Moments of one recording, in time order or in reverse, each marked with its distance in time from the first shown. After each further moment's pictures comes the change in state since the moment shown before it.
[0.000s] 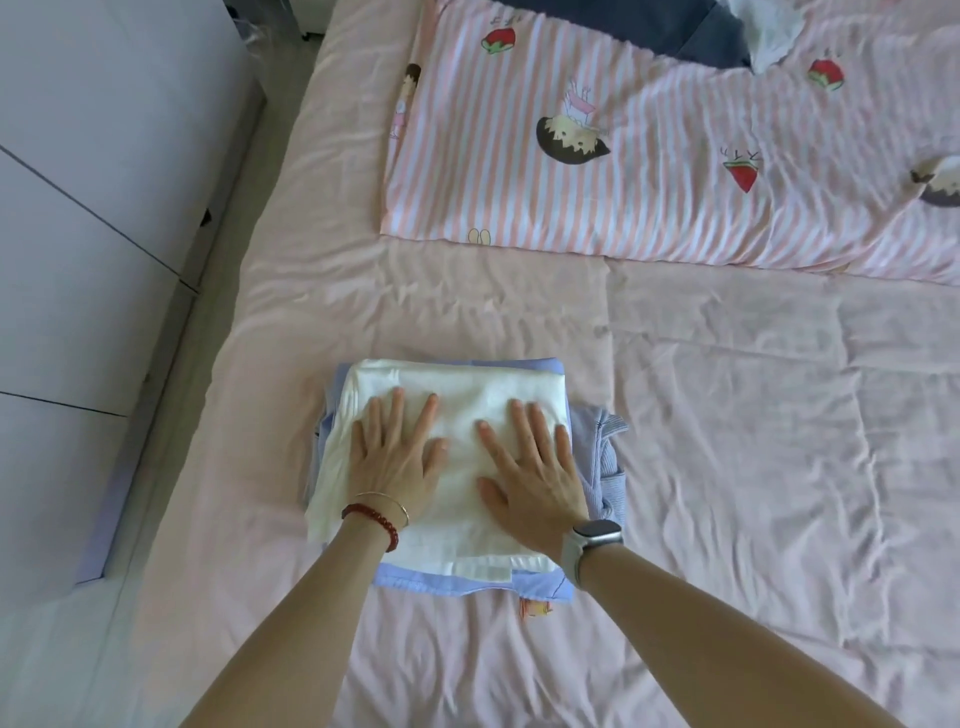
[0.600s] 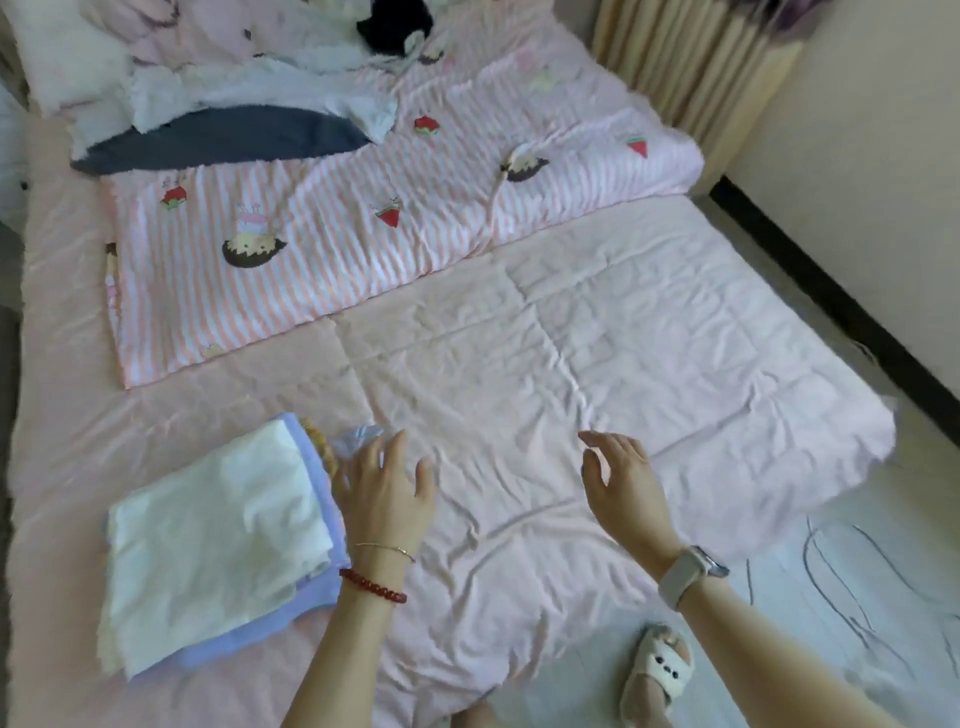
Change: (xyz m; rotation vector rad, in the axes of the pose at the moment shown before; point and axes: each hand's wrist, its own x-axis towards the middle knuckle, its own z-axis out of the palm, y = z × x) left_hand -0.157 0.282 -0.052 -0.179 0.269 0.365; right_hand -0.310 0.199 -0.071 0.599 0.655 0.708
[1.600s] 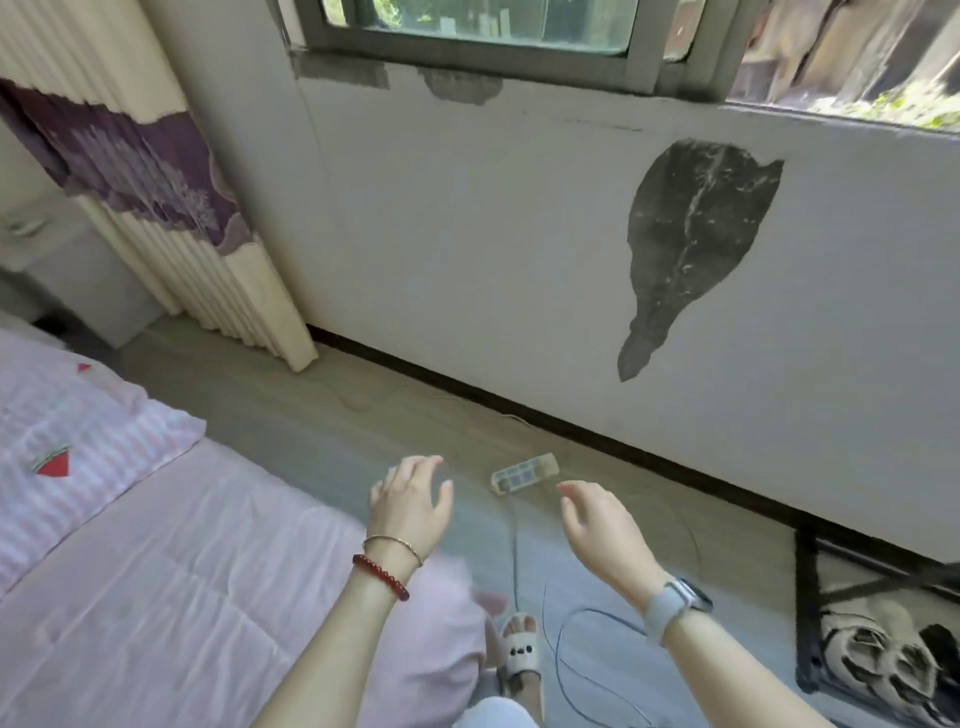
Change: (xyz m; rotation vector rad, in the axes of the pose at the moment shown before) left_hand -0.007 0.800 0.342 0.087 -0.417 0.801; right_hand 0.113 0.574 -0.501 0.027 0.251 0.542
